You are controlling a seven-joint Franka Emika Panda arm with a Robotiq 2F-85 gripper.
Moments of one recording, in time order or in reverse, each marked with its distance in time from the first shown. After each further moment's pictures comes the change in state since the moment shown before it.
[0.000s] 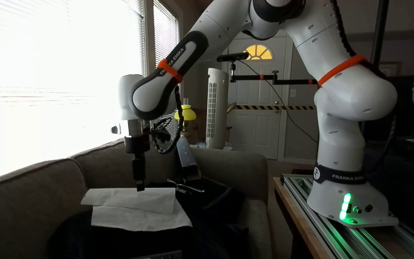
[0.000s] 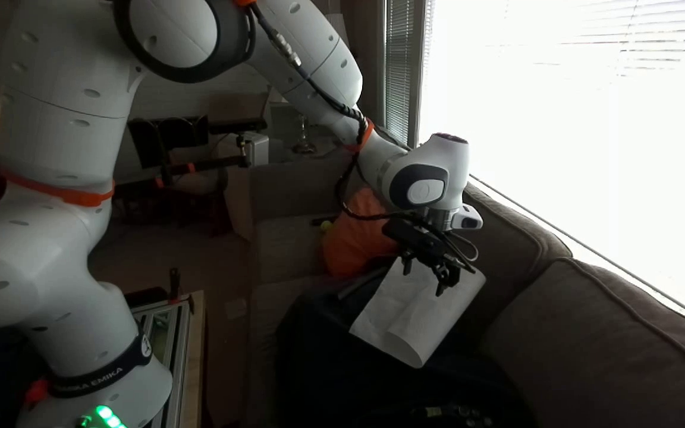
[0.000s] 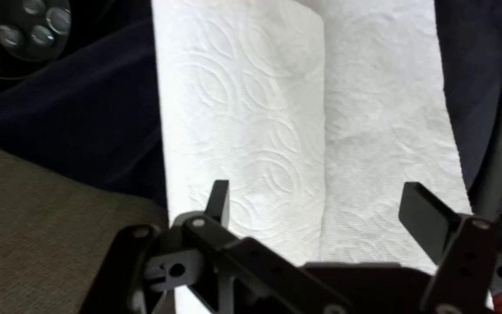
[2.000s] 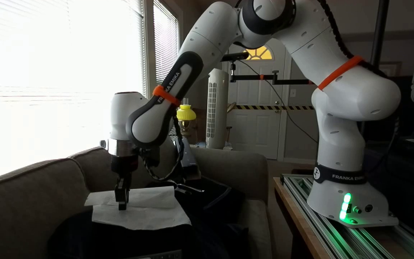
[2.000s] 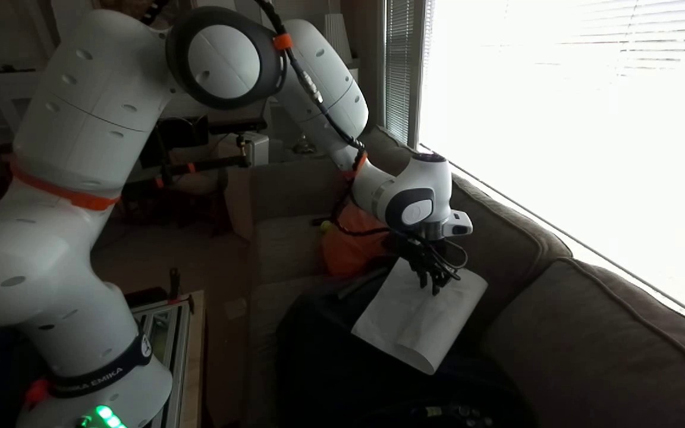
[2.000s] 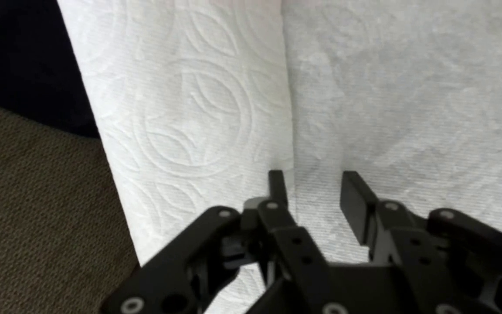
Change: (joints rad) arm 0.096 0.133 -0.044 0.039 -0.077 0.258 0.169
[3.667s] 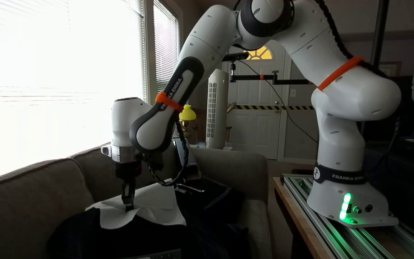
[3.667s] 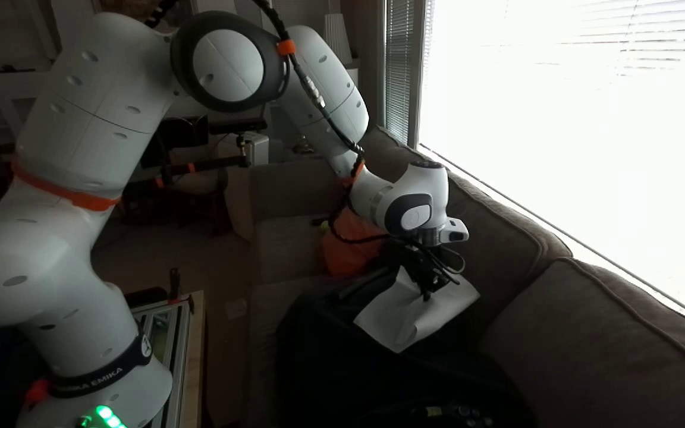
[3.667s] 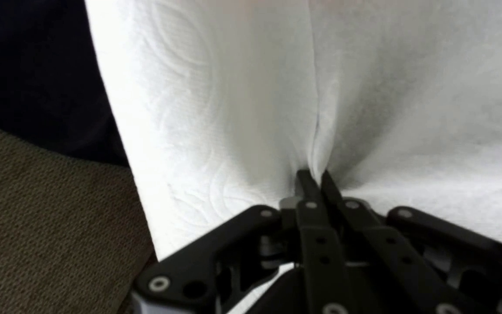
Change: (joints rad) arm 0.011 0.018 -0.014 -0.010 -0.049 -0.016 0.000
